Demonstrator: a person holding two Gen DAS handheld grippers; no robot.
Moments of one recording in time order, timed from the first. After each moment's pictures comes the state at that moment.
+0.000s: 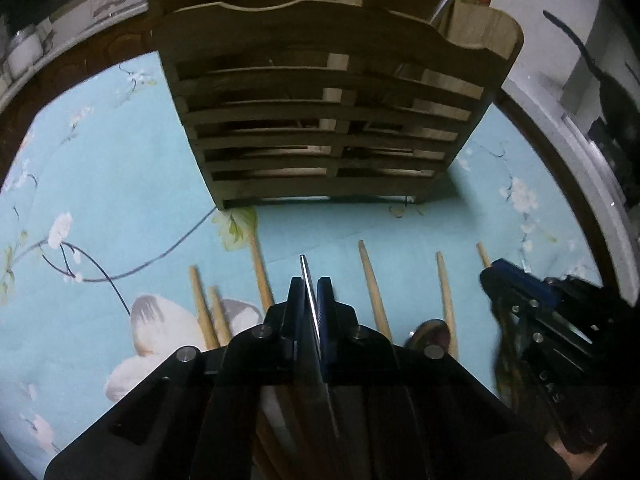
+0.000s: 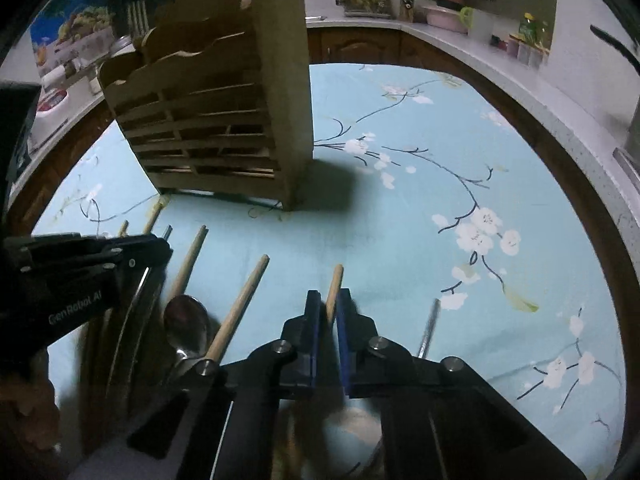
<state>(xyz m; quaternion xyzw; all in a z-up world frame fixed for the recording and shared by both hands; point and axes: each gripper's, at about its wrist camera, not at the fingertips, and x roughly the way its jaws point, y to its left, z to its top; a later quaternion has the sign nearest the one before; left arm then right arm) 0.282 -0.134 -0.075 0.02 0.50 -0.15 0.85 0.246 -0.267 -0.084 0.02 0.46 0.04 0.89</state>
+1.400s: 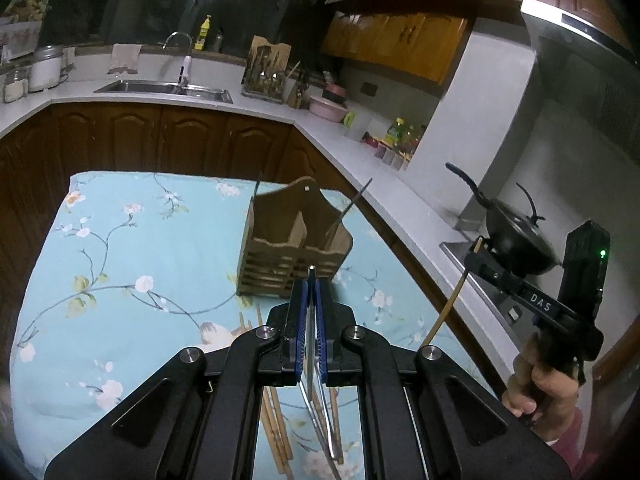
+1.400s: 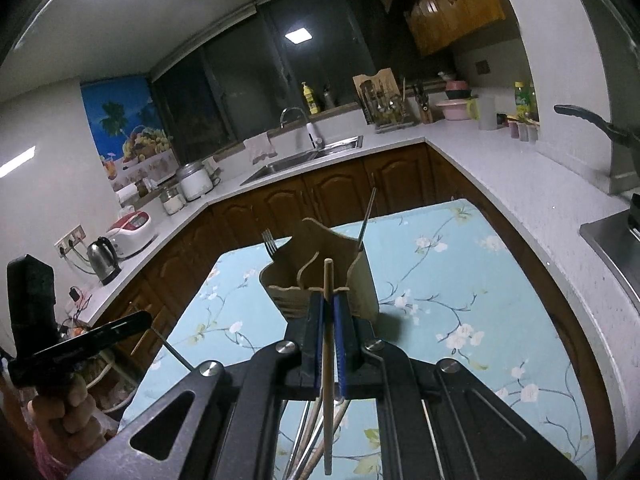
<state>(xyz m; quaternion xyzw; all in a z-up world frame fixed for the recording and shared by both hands) 0.150 -0.031 0.113 -0.11 0.31 -0.22 0.92 0.151 -0.295 0.107 0.13 0.27 0.12 0.95</state>
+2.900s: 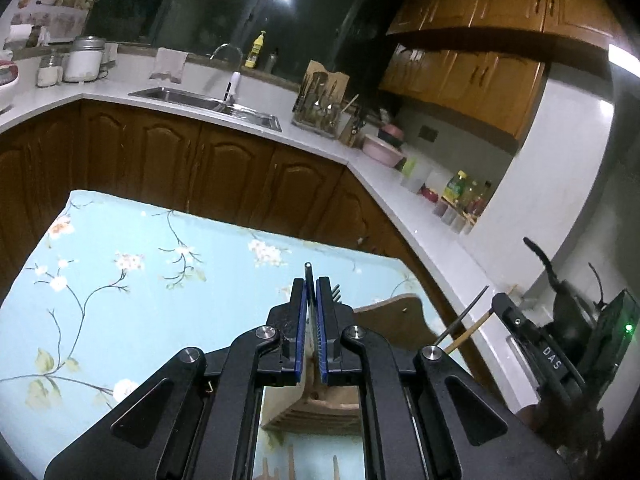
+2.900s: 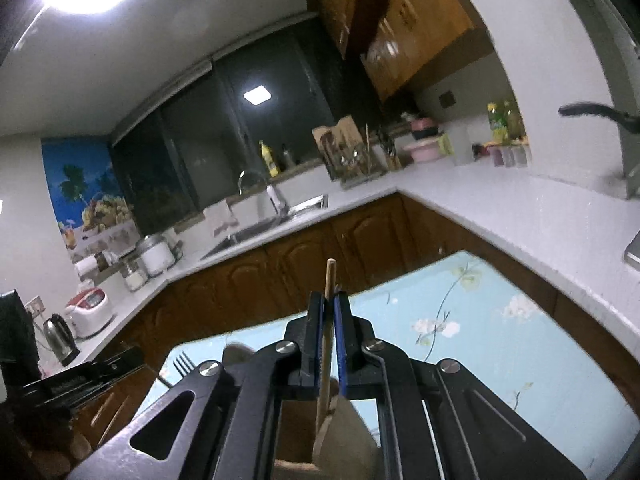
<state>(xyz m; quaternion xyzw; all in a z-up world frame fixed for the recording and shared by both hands) 0.329 -0.041 0.070 -0.16 0.27 -0.13 0.94 0.304 -0.287 0.063 0.18 0.17 0.04 0.97</state>
